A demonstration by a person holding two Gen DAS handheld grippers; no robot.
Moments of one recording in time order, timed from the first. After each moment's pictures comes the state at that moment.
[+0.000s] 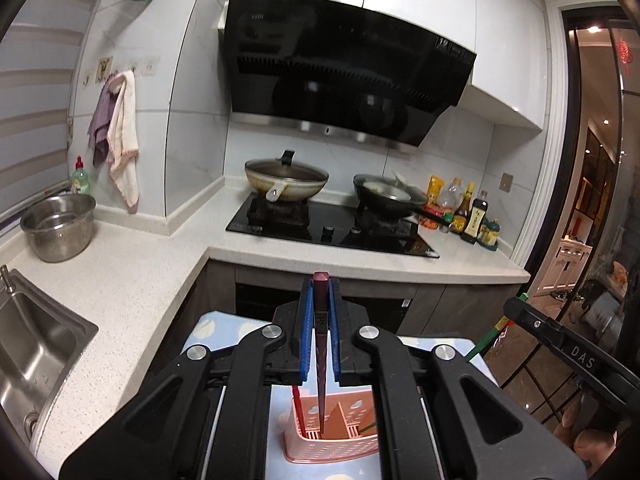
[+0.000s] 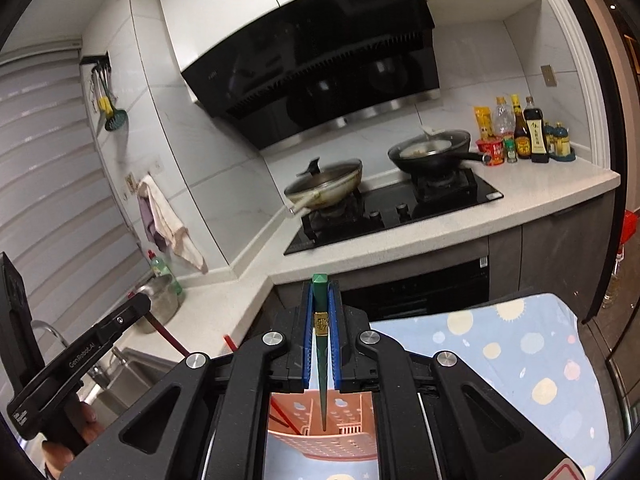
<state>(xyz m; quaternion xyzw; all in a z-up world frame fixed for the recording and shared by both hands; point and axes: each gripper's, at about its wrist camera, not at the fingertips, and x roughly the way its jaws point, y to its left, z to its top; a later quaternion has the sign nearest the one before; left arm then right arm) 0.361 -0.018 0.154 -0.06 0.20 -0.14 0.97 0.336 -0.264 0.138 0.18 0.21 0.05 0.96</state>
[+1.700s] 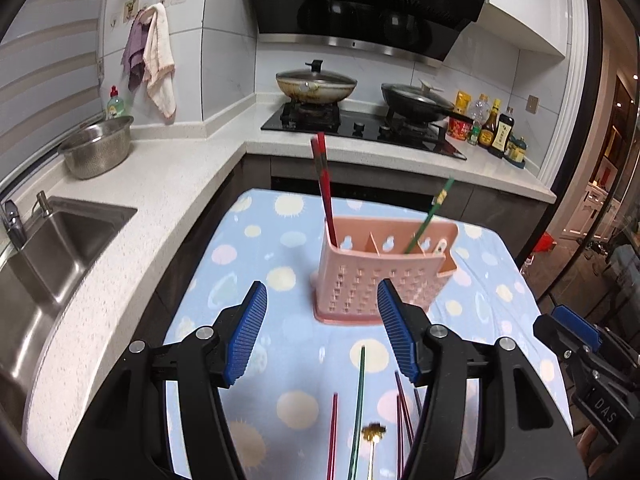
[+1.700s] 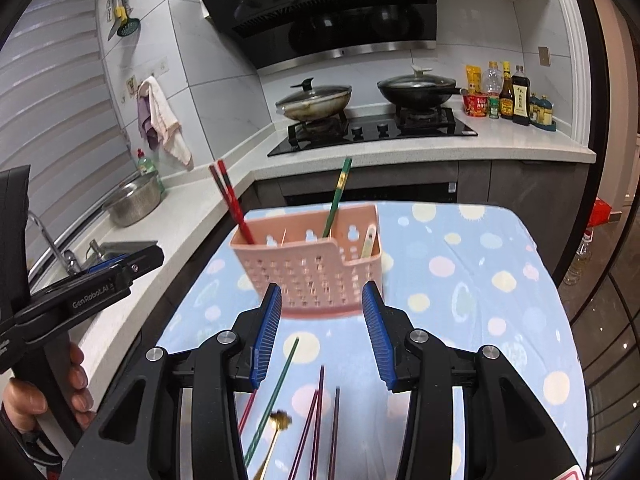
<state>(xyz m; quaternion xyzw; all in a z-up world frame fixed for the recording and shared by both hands) 0.261 -0.012 0.061 -0.02 0.33 -0.09 0.94 0.197 -0.227 0.051 0.10 0.32 0.03 0.94</state>
